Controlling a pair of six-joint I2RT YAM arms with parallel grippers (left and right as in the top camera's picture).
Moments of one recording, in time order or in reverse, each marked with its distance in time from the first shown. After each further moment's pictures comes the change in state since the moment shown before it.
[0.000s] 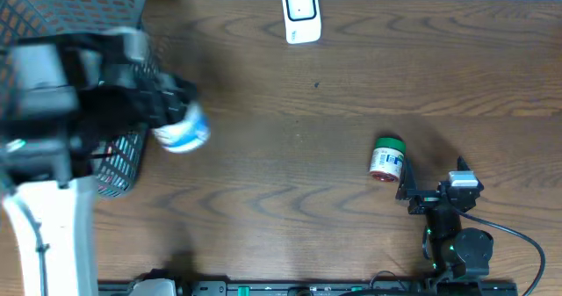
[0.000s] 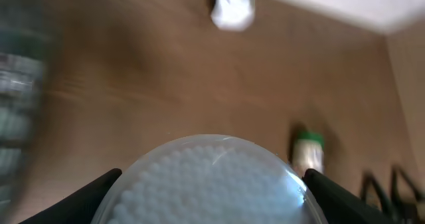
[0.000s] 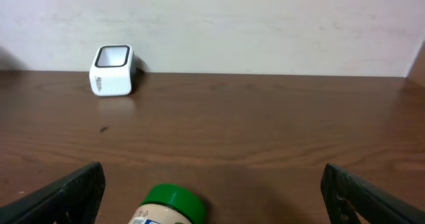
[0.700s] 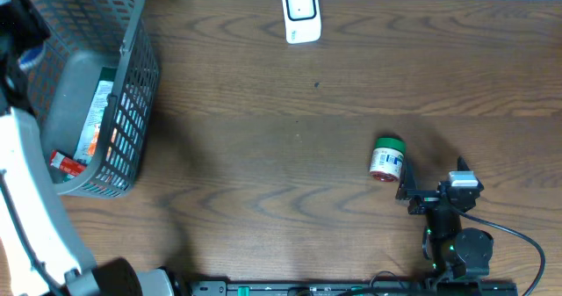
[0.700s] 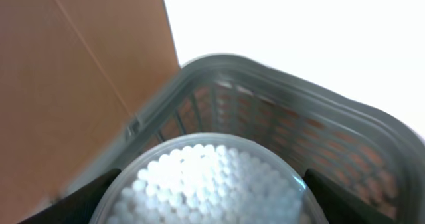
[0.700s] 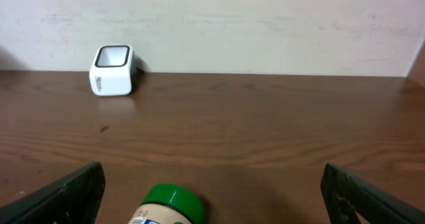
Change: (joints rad) left arm 0.378 0.233 0.112 0.565 -0.502 0.137; right arm 0.000 0.000 0.000 0.000 0.000 0.000
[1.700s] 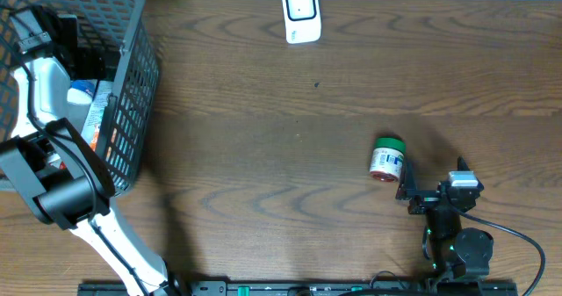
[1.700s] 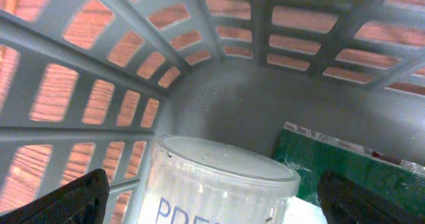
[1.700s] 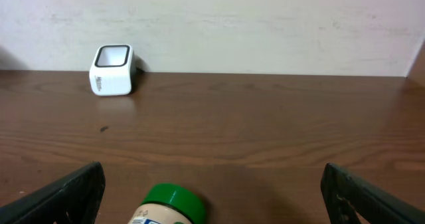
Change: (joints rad) left arm -0.006 0.633 -0.005 0.146 -0.006 0.317; right arm 0.000 0.000 0.000 0.000 0.000 0.000
